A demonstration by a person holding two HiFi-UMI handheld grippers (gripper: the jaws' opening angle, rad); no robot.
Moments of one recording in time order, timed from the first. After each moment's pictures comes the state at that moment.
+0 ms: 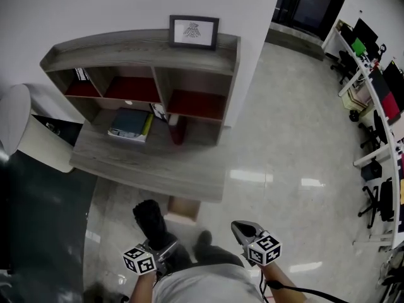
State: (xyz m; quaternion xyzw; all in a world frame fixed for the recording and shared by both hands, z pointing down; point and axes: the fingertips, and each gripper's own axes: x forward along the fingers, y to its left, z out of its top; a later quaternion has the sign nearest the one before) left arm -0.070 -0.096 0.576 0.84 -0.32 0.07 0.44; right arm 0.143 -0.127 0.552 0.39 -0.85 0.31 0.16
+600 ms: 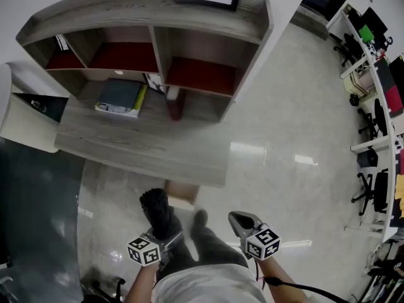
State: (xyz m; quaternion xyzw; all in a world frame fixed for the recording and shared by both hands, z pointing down) left arm -0.069 -0.112 0.662 0.82 -0.29 0.11 0.47; right arm 0.110 -0.149 0.615 0.40 -0.83 0.35 0.17
